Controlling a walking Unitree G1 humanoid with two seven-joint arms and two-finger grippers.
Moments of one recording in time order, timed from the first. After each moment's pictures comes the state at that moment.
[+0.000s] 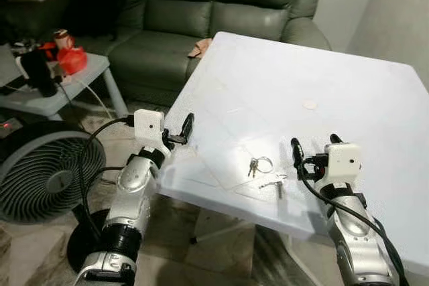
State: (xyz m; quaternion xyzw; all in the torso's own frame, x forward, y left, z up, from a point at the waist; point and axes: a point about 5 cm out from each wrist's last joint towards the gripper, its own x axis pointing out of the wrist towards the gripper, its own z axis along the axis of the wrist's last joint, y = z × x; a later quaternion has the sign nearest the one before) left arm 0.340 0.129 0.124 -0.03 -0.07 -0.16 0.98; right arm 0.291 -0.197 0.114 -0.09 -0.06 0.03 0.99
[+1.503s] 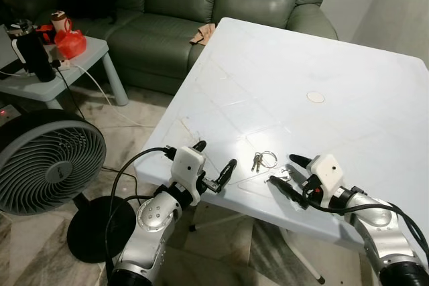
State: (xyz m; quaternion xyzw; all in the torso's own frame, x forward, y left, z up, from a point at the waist) left arm 0.283 0.074 0.100 0.00 -0.03 -0.32 0.95; right arm 0.293 -0.219 0.089 -0.16 0.05 0.35 0.92
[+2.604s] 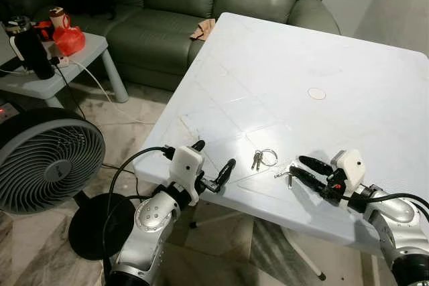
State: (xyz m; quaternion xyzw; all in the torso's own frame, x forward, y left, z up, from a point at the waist) left arm 0.282 0.076 0.101 0.01 -0.03 -0.31 0.95; right arm 0.294 -0.245 0.093 -0.09 0.05 0.35 0.93
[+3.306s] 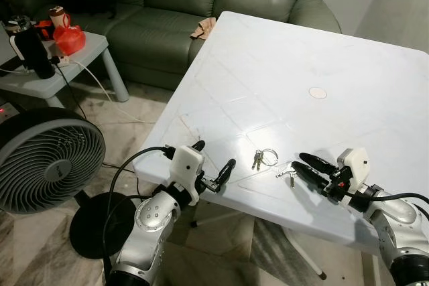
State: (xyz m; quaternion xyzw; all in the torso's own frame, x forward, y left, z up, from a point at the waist) left arm 0.283 0.075 0.101 0.00 -0.03 -0.31 0.95; right arm 0.292 -0.246 0.095 -0.08 0.02 0.36 0.93
